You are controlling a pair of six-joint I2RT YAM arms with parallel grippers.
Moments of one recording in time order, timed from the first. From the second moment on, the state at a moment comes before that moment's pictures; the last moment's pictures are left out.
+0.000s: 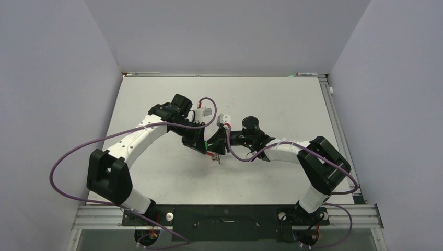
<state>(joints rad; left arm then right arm) -0.47 1.52 1.24 -0.95 0.64 -0.12 0.71 1.66 0.77 0.68 -0.82 -0.05</state>
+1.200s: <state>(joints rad) -0.39 1.52 1.23 -0.90 0.71 -0.19 0.62 1.66 0.74 1.05 -0.95 0.26</state>
